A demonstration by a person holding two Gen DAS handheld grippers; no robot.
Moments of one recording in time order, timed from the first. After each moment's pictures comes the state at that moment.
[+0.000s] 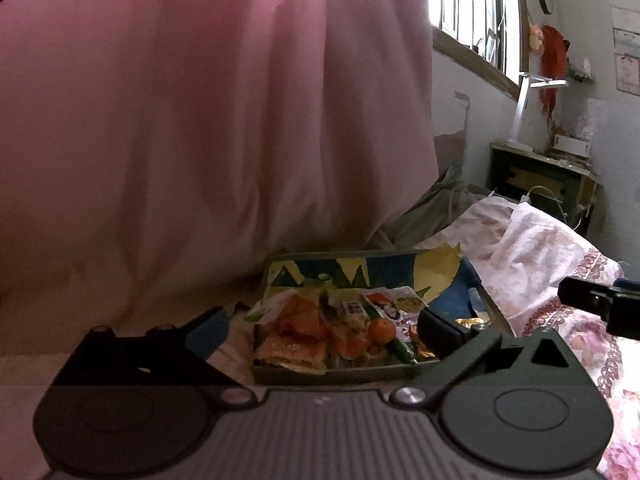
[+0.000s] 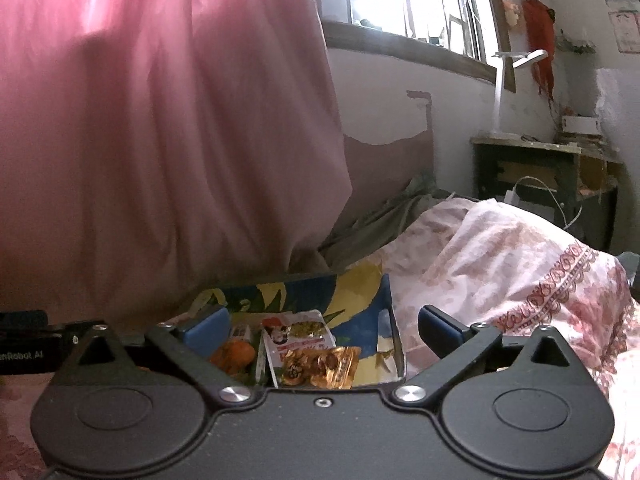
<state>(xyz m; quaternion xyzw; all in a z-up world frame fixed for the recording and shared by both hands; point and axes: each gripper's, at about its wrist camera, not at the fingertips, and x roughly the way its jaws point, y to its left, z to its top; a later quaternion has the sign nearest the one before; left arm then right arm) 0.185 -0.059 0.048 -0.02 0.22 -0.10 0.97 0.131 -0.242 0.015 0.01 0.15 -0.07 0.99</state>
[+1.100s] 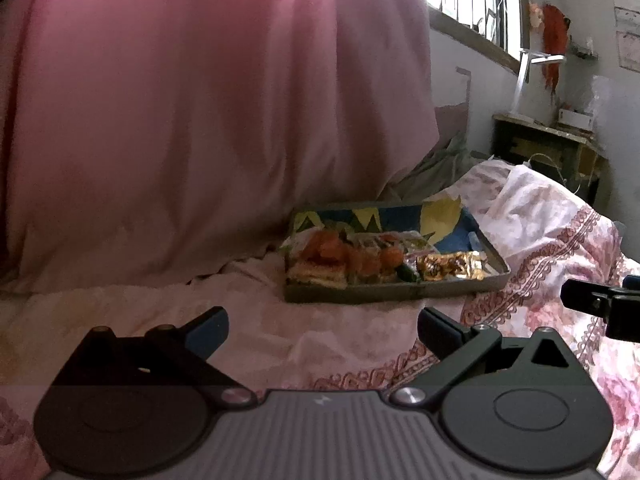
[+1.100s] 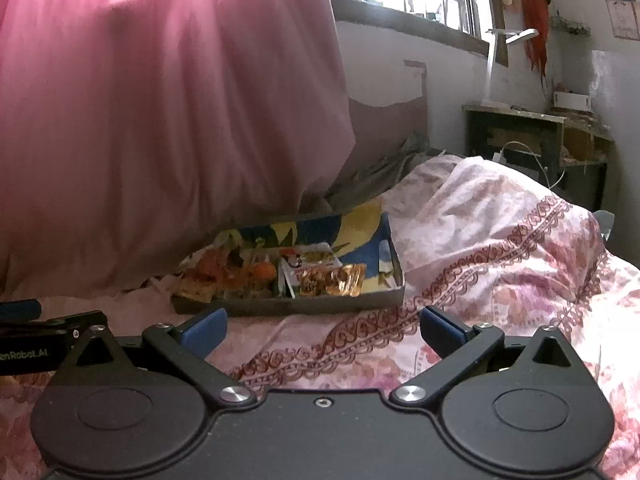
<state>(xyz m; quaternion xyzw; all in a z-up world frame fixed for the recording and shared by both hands) 0.091 -0.035 0.031 0.00 0.26 -0.07 0.96 0.045 -0.200 -0.008 0.01 0.20 -0.08 0.98</state>
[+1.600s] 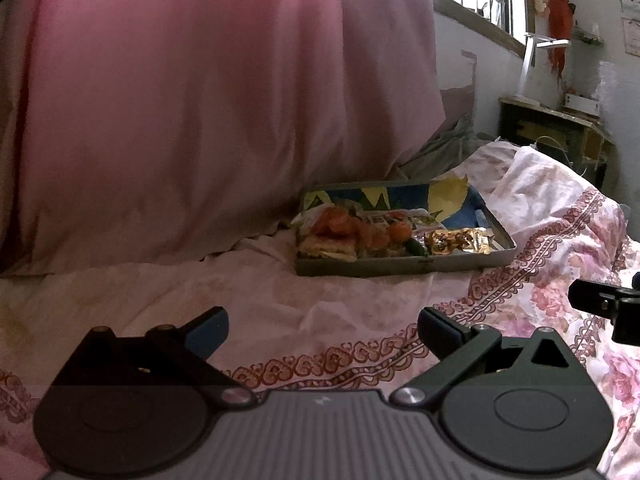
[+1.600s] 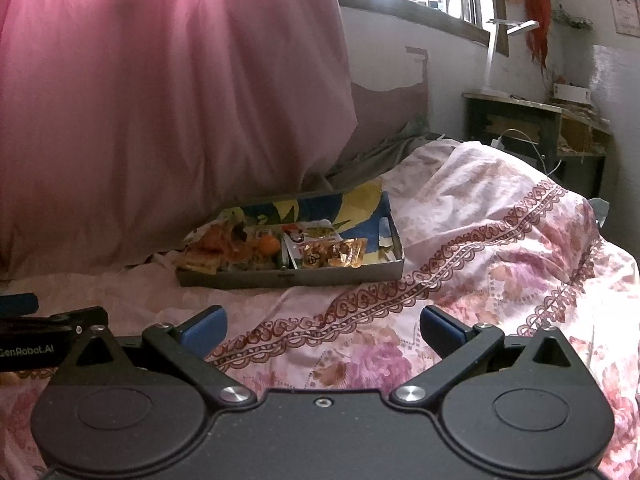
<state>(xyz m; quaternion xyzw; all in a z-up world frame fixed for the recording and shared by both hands) 0.076 -0.032 0.024 0.00 0.28 -0.06 0.96 0.026 -0.189 -0.018 0.00 0.22 -0.08 0.97</state>
